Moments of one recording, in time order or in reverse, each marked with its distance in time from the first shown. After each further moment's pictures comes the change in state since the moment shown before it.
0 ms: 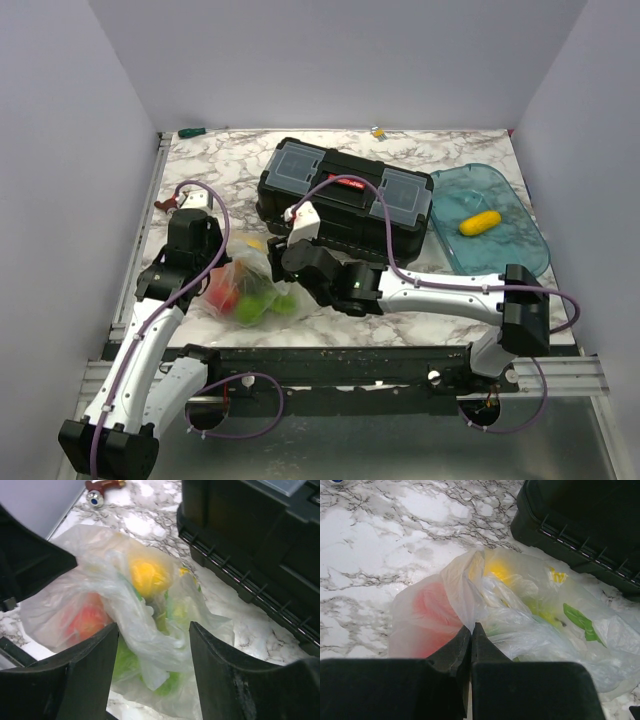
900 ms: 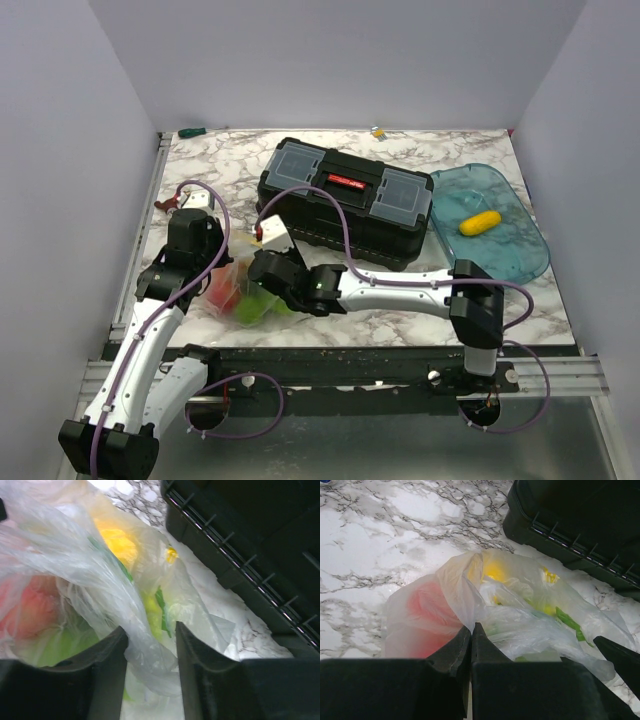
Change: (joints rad) left arm 0.001 0.000 0.000 0.006 0.036 0.003; right arm 0.023 0.253 0.213 -0.195 0.069 -0.113
